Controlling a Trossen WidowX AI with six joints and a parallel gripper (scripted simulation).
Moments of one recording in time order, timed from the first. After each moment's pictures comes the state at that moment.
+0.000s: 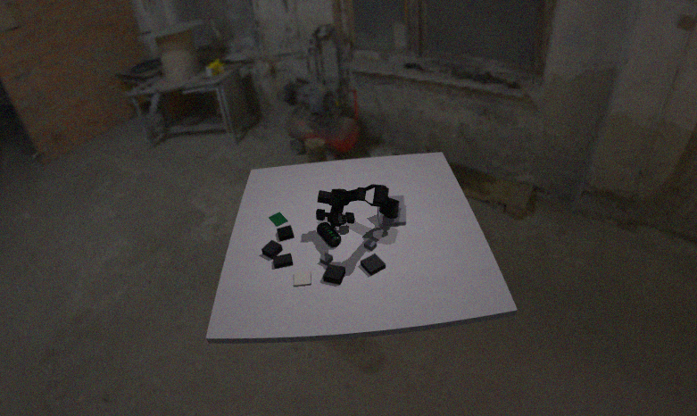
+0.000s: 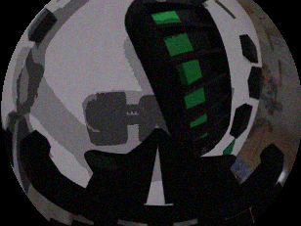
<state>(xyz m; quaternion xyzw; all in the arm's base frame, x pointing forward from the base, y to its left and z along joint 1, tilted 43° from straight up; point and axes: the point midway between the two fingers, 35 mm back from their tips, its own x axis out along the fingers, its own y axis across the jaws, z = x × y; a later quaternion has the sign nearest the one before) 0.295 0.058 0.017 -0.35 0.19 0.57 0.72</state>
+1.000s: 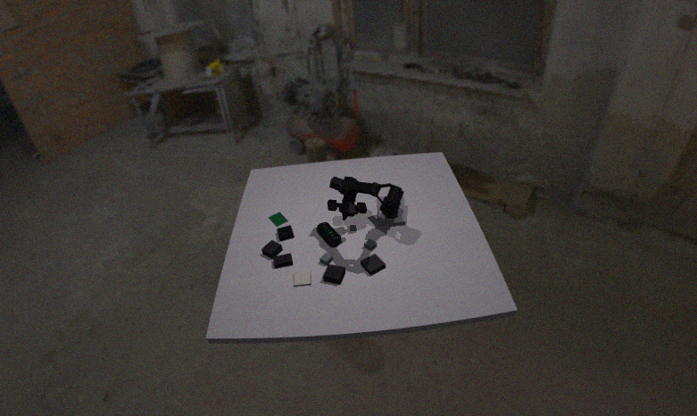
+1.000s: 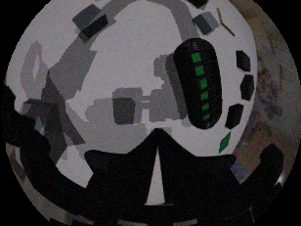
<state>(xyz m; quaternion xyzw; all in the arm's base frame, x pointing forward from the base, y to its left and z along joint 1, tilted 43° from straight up) 0.233 0.016 0.049 -0.36 0.18 0.58 0.71</state>
